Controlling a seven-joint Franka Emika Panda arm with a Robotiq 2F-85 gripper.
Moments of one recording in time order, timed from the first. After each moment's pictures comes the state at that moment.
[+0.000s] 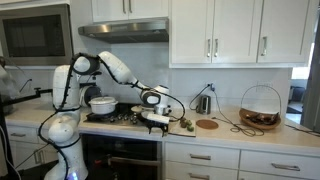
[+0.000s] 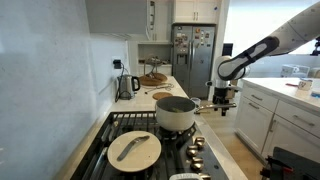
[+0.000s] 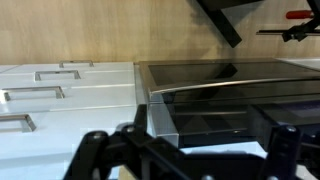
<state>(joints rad) -0.17 0.10 -0.07 -2.22 0.08 2.20 -1.10</state>
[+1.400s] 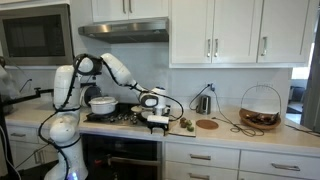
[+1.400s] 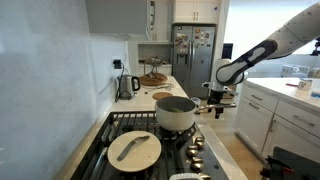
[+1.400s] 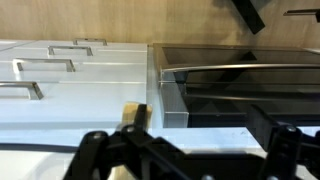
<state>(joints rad) -0.12 0.12 -0.06 -2.26 0.10 2.38 -1.10</state>
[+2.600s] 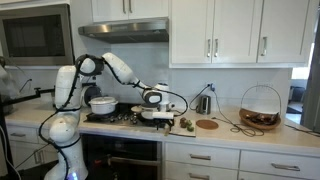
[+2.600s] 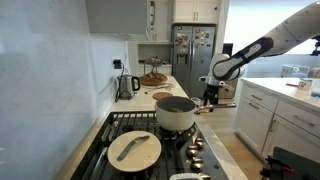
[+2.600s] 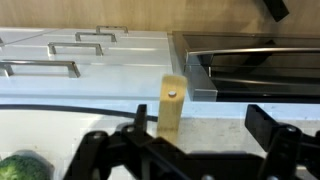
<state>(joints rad) -0.13 0.15 -0.06 -2.16 0.11 2.39 -1.10</state>
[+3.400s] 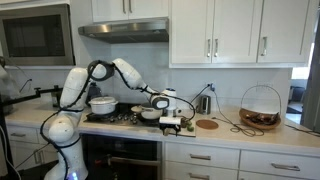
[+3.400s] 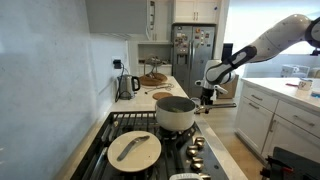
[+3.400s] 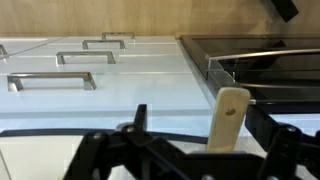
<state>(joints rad) -0.16 0.33 -0.06 -2.01 0.10 2.39 -1.10</state>
